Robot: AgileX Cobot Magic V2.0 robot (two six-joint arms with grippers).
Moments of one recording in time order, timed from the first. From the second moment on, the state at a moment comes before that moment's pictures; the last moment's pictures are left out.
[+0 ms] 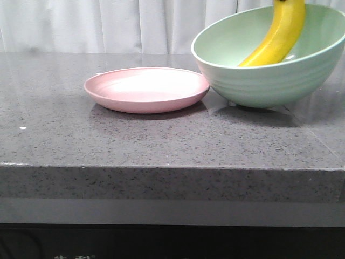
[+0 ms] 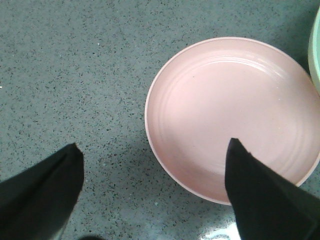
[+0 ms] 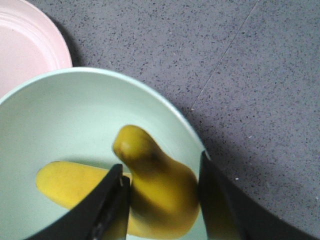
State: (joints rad) left arm -0.54 1.49 -1.54 0.19 0.94 -0.12; right arm 0.20 1.74 -1.86 0.07 1.15 -0.29
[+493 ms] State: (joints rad) left arm -0.54 1.49 -1.54 0.19 0.94 -0.12; right arm 0.20 1.74 -1.87 0.04 1.14 -0.29
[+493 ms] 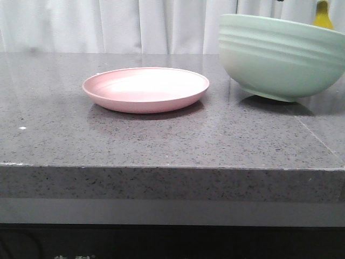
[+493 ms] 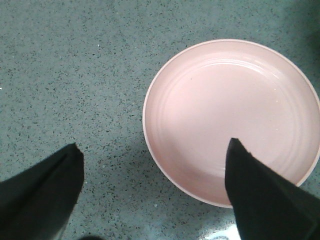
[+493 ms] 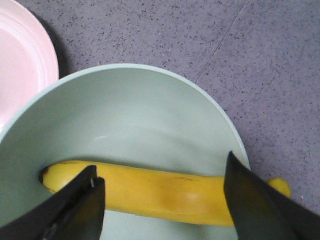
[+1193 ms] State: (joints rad) left arm -0.24 1.42 -1.53 0.19 0.85 -0.25; right arm 0.20 1.58 -1.89 0.05 1.17 0.00
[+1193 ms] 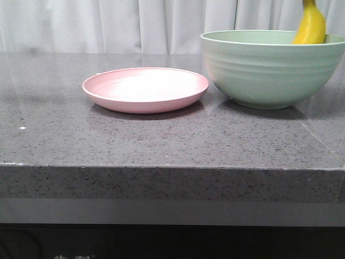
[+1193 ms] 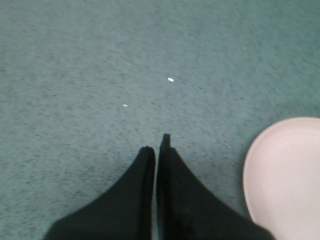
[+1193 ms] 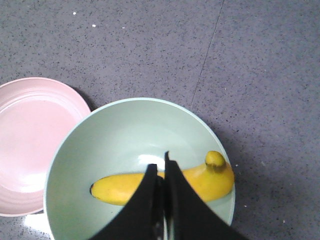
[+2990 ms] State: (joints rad) left arm -0.01 -0.01 -0.40 0.09 0.61 -0.25; right arm 0.15 0.09 -0.32 0.07 0.44 0.01
